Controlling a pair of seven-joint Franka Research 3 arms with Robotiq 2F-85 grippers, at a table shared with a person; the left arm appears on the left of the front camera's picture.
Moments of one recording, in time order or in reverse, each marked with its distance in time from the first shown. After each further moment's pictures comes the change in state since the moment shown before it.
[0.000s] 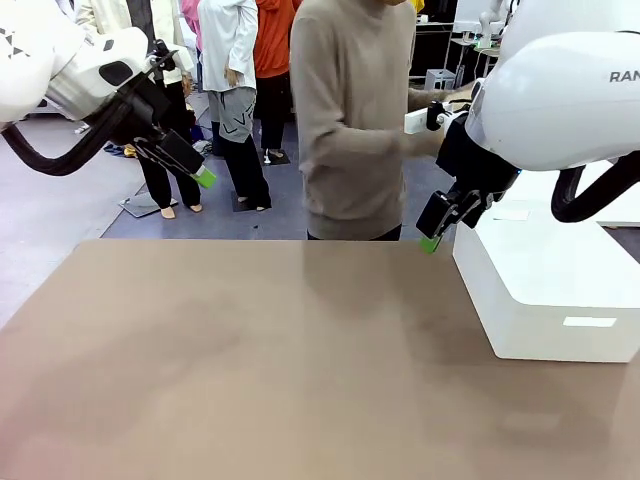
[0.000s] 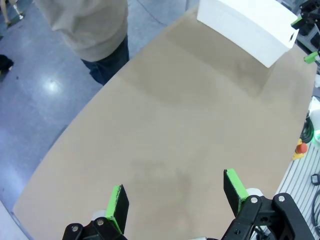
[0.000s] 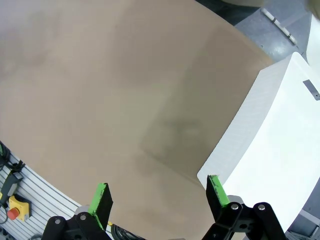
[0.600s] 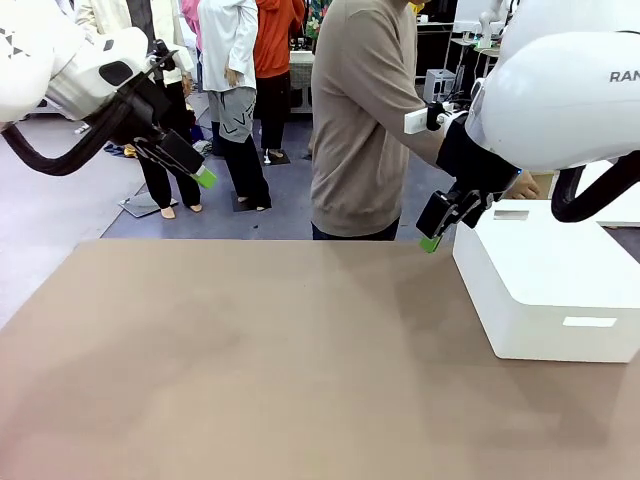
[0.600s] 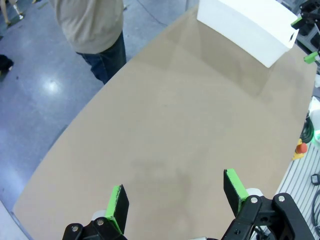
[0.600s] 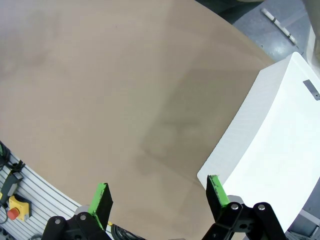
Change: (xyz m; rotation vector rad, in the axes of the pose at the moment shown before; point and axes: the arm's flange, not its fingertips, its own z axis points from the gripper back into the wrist) left arm 0.000 0.000 0.000 0.000 0.000 0.000; right arm 0.000 0.000 0.000 0.000 0.000 0.000
